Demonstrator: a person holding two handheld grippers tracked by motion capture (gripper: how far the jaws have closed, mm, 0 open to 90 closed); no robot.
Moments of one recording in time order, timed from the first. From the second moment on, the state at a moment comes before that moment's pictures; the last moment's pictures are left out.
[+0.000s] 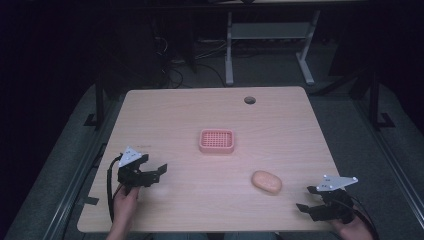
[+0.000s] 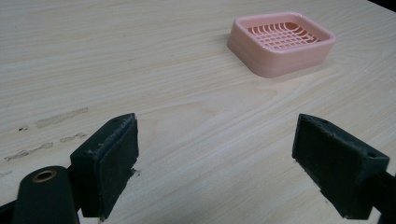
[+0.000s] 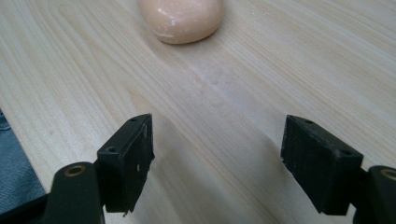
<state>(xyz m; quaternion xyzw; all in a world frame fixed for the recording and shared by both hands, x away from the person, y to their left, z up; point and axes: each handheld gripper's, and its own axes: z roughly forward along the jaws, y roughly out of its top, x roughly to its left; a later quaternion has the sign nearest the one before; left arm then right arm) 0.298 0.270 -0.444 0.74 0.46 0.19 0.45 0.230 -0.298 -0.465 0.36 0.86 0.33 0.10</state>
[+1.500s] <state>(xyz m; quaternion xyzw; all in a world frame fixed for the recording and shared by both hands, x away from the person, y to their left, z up) 0.297 0.273 -0.443 0.75 0.45 0.19 0.45 0.263 -0.253 -0.435 0.33 0.90 0.27 0.08</state>
